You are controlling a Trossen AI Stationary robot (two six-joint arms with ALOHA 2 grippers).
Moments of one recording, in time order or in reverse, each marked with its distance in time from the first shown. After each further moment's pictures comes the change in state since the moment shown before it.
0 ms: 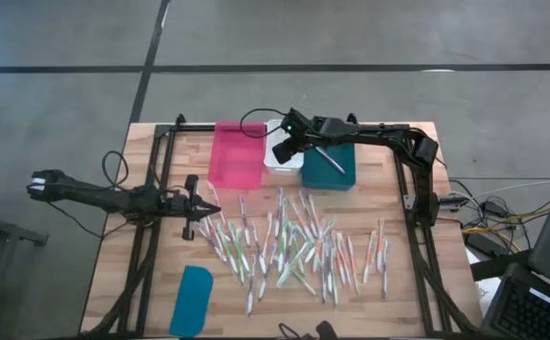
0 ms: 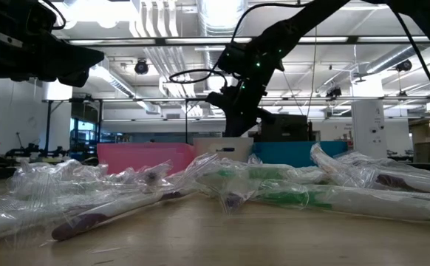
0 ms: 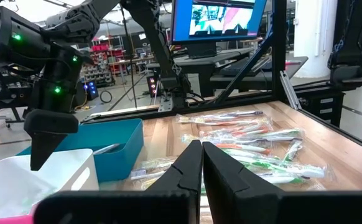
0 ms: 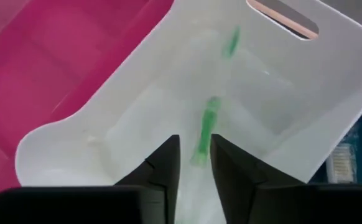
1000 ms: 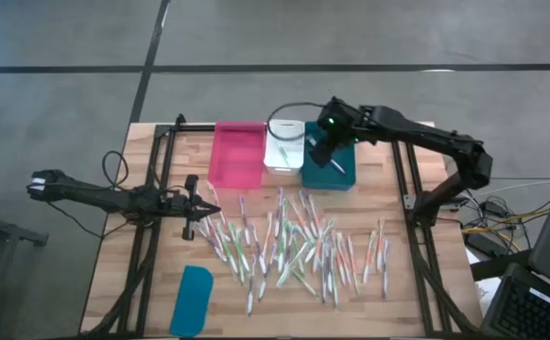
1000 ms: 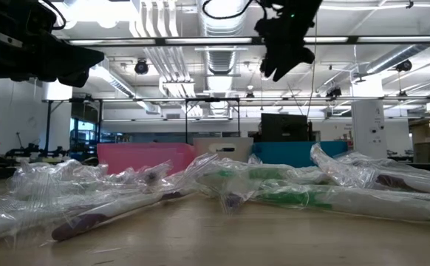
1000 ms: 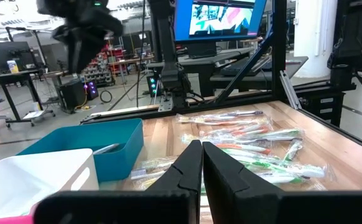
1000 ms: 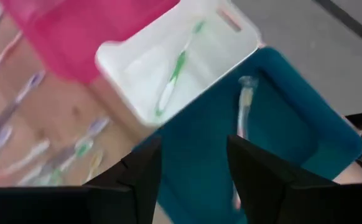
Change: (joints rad) left arm 0.000 0.000 0.000 0.000 0.000 0.000; right arm 0.070 -0.470 -0.037 -0.443 0.011 -0.160
